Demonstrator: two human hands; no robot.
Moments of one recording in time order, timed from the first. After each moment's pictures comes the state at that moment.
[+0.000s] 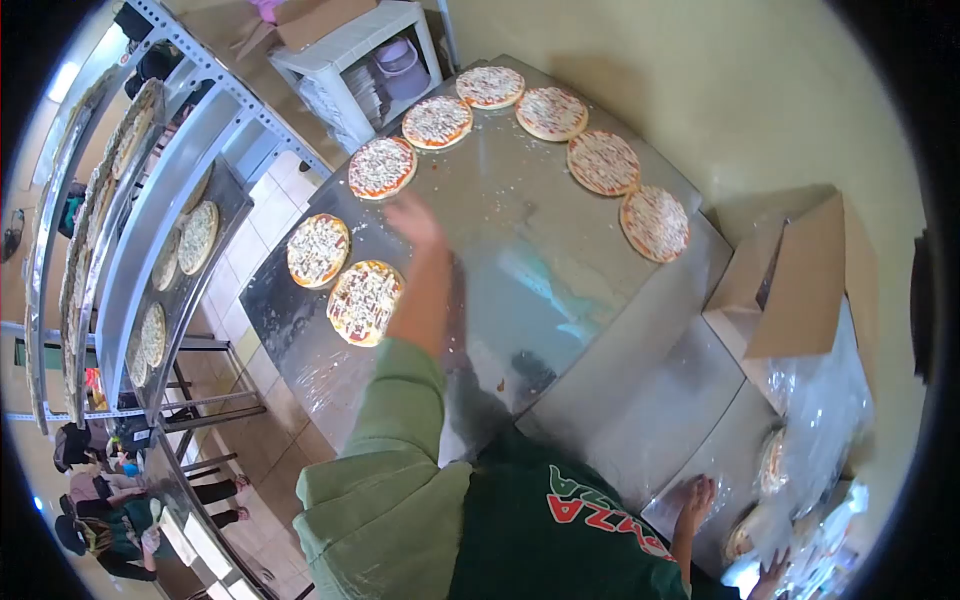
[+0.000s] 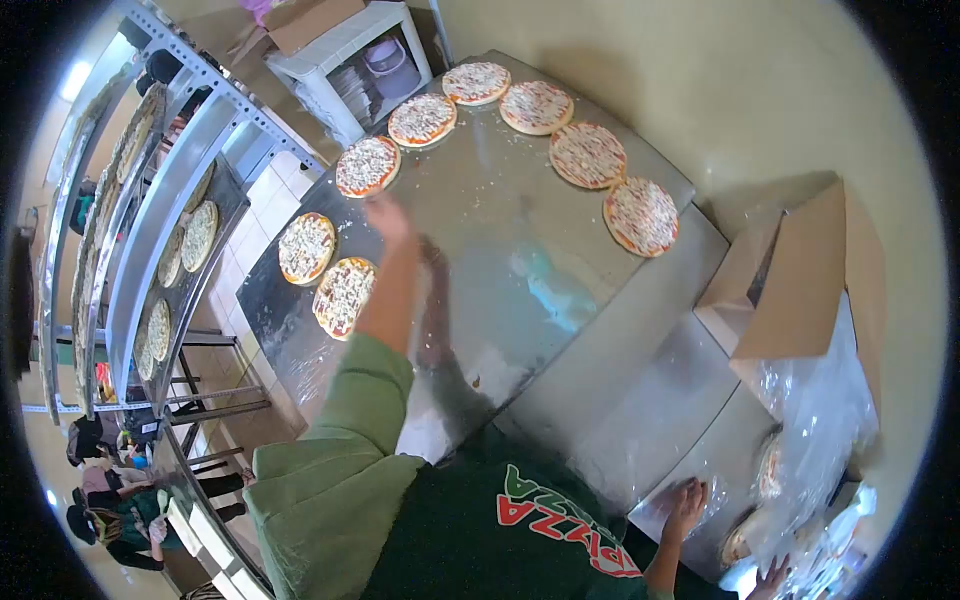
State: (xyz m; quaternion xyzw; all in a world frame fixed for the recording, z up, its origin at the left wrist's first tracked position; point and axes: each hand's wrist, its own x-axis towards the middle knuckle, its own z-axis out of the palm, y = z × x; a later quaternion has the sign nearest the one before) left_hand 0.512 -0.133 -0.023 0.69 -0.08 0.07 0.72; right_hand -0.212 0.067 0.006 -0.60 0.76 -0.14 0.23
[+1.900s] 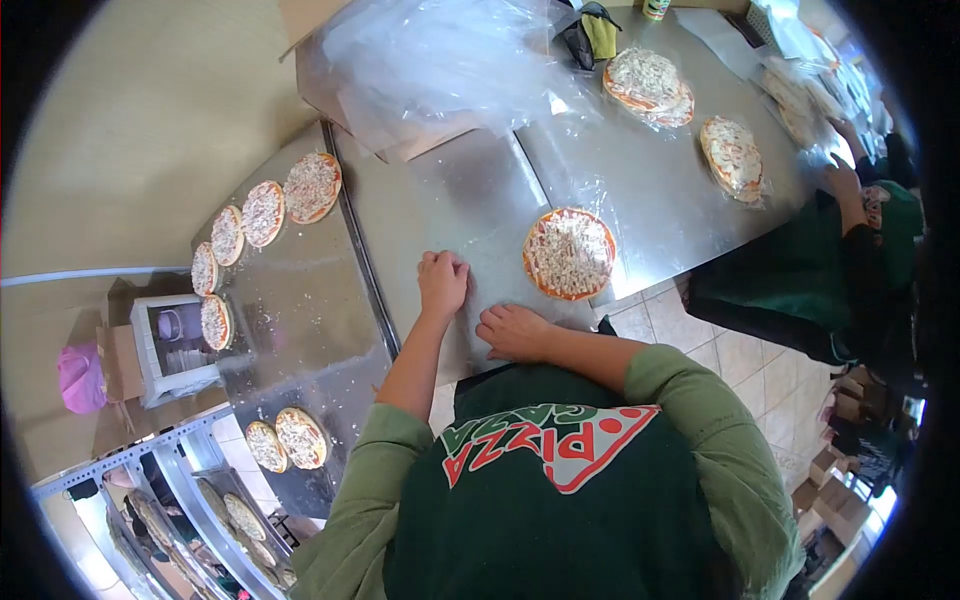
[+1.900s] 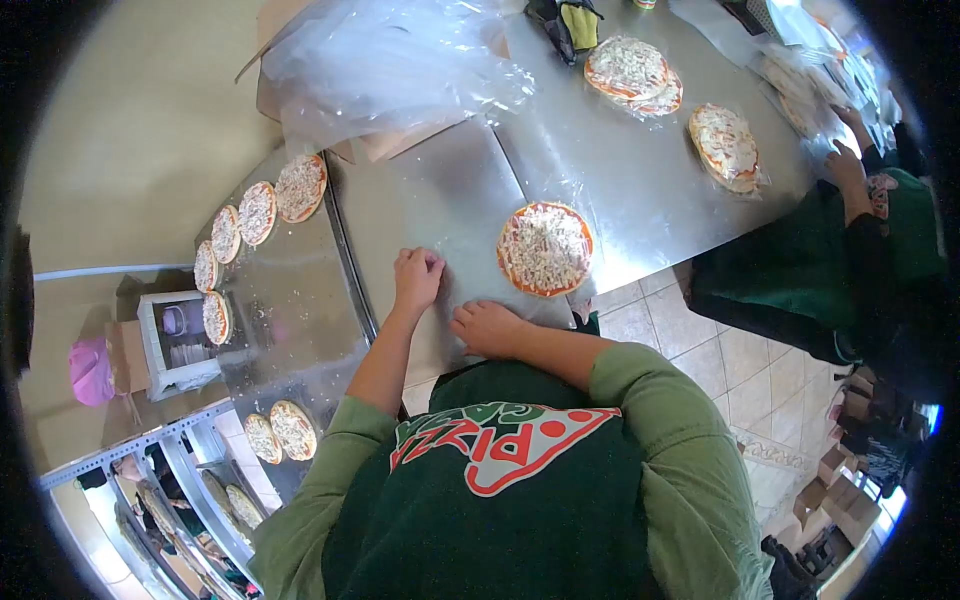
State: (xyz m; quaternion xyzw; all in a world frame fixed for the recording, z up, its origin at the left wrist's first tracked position) left_hand 0.104 -0.053 -0.042 0.53 -0.81 -0.21 0.09; right_hand -0.034 0.079 -0.010 -0.86 0.44 -0.13 0.19
